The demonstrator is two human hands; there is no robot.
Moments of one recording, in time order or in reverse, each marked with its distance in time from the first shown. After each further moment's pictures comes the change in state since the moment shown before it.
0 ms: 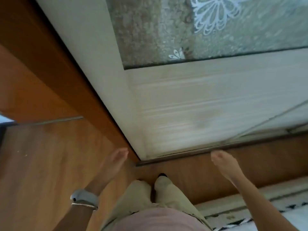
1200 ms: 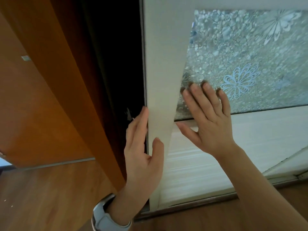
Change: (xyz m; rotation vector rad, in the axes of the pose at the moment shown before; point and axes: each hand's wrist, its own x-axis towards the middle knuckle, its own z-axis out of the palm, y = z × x) left_hand -0.052 0.192 0.010 -0.218 0.470 0.996; right_hand -0.024 -0.223 -0.091 -0.509 1.298 -1.384
